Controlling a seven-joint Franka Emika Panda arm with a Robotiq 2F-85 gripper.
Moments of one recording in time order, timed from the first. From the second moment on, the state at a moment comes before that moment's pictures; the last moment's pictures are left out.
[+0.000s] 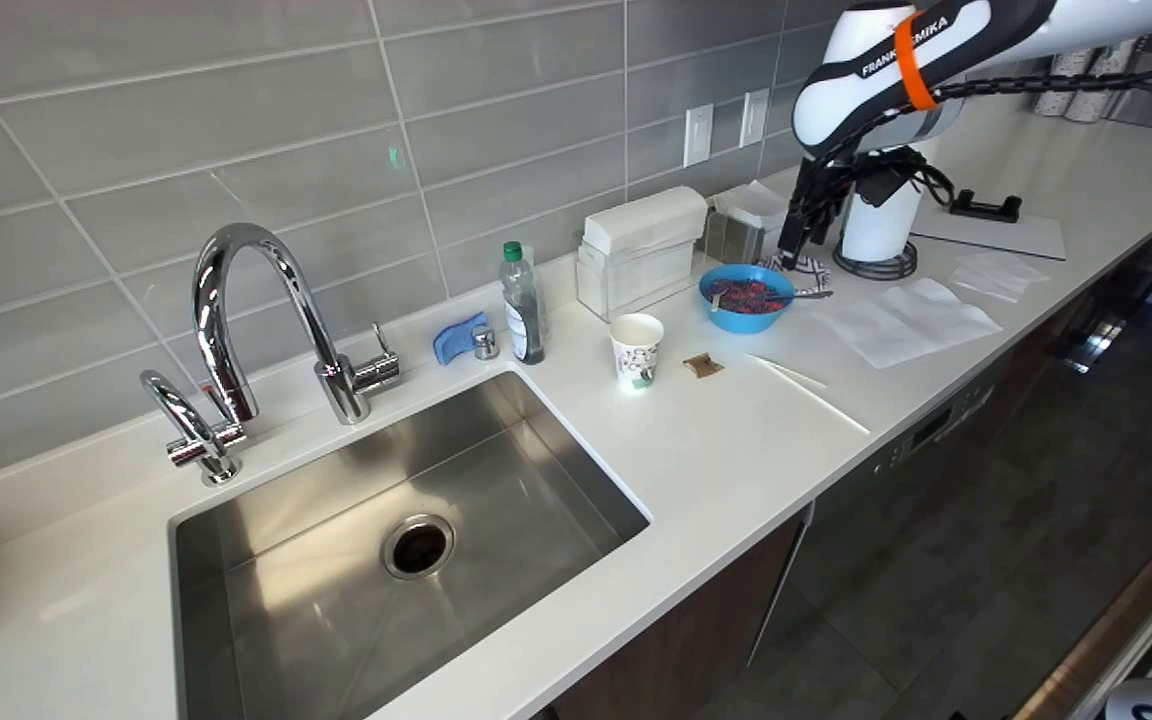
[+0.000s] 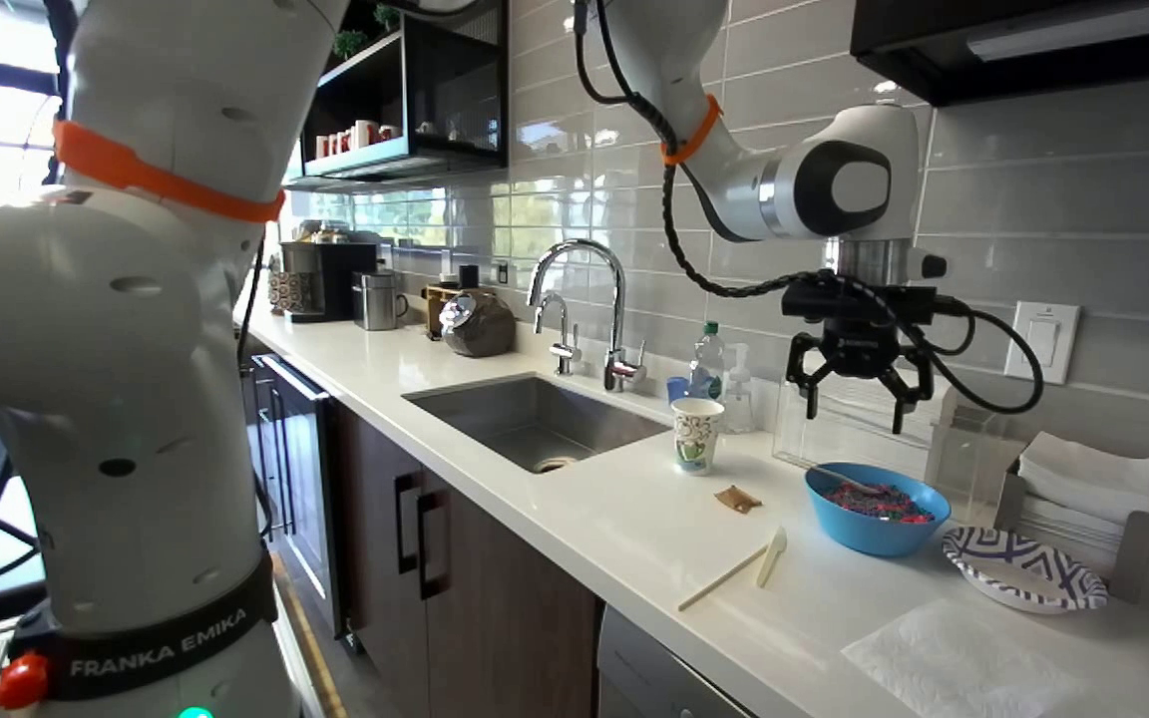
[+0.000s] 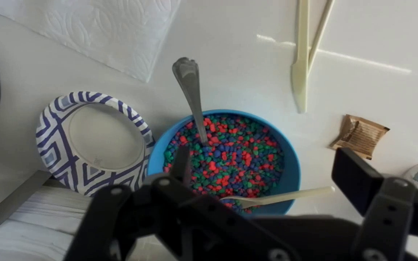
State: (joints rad) arm -0.16 0.37 -0.10 -1.85 0.01 2.32 -0.51
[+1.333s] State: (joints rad) arm -0.33 0.60 0.04 -1.73 0.12 2.49 -0.68
